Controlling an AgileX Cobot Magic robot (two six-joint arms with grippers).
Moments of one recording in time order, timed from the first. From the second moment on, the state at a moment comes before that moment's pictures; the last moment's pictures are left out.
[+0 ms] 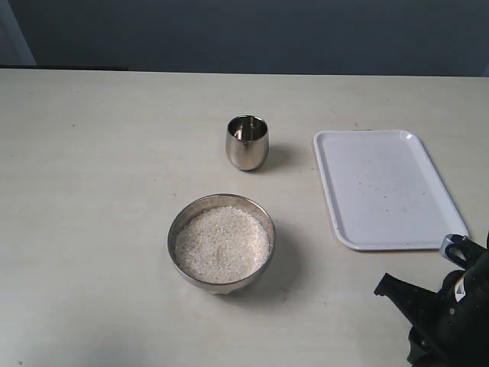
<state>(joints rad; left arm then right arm) -0.09 0.00 0.00 0.31 0.21 0.03 0.58 1.44 -0.36 0.20 0.58 0.95</state>
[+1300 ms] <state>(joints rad) -0.09 0.00 0.00 0.31 0.21 0.03 0.77 1.51 -1.07 -0.75 1.22 -0.21</state>
